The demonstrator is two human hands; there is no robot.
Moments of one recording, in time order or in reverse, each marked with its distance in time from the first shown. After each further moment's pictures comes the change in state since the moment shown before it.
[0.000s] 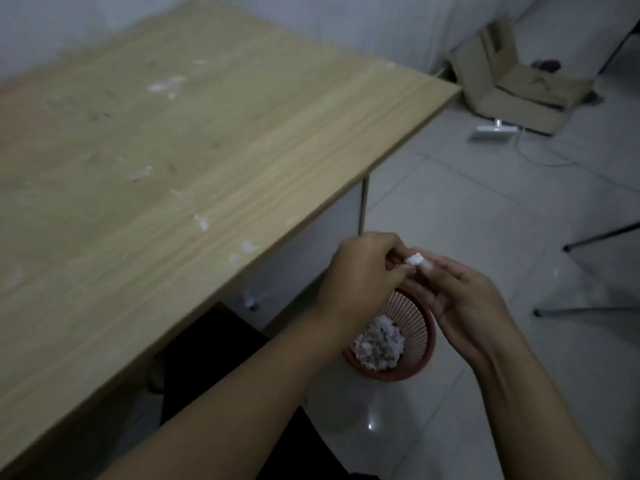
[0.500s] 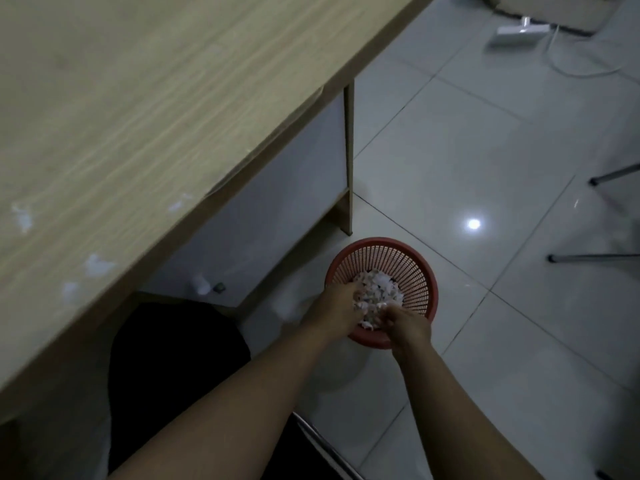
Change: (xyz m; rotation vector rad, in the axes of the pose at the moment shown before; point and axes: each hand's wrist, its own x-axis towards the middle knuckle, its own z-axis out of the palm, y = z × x) left_hand -0.037 -0.158 0.112 0.173 -0.639 -0.533; right_hand 0.070 0.195 -0.118 -0.129 0.719 0.511
